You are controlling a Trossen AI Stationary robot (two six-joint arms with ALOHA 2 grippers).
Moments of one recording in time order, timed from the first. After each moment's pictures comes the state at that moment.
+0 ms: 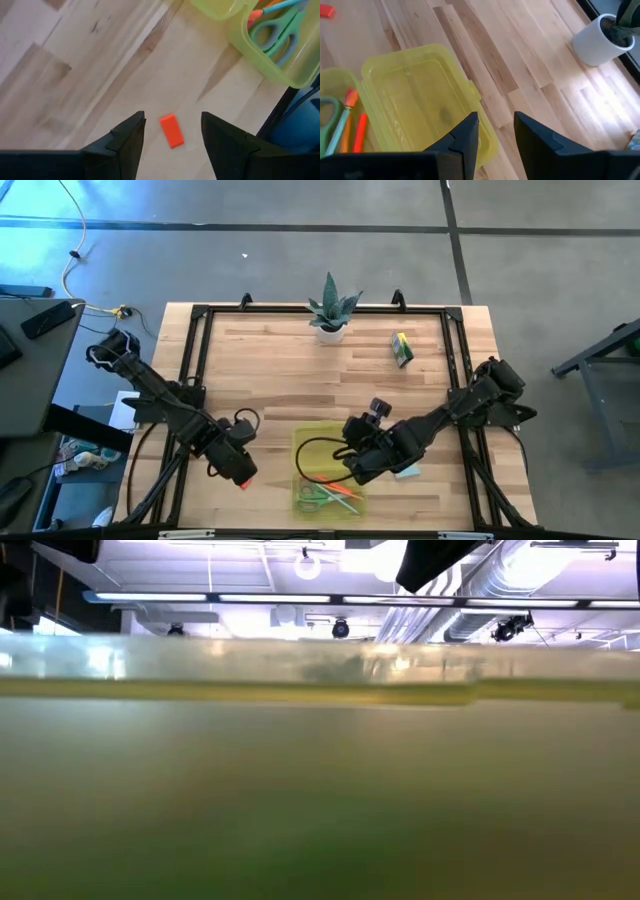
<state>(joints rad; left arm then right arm) -0.60 1.37 0.95 -0.83 -0.17 -1.37 0.54 1.82 1.61 -1.07 0.68 0.83</state>
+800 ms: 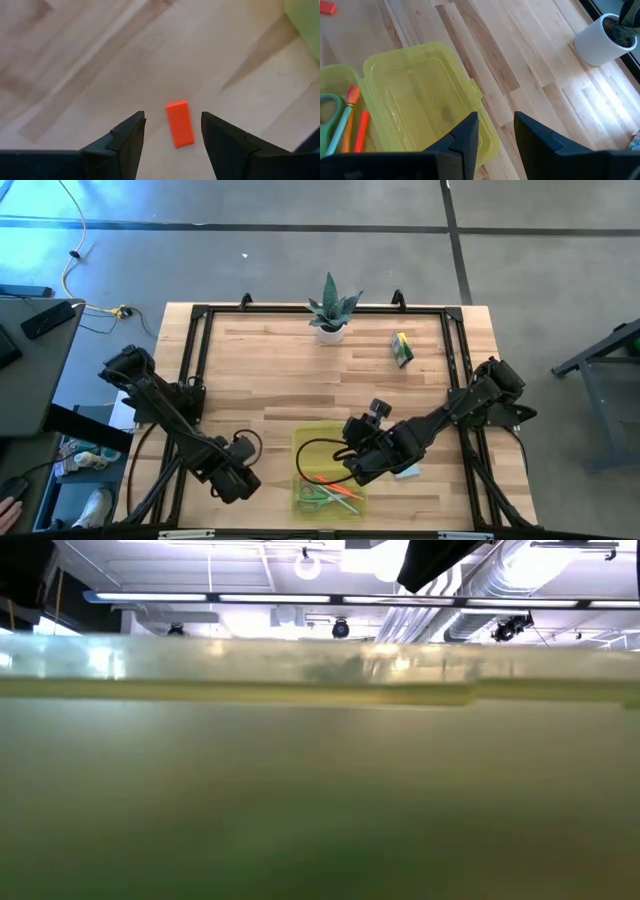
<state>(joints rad) -0.71 1.59 0.95 -0.74 -0.18 -1.62 0.54 1.83 1.61 -1.07 0.68 0.83</state>
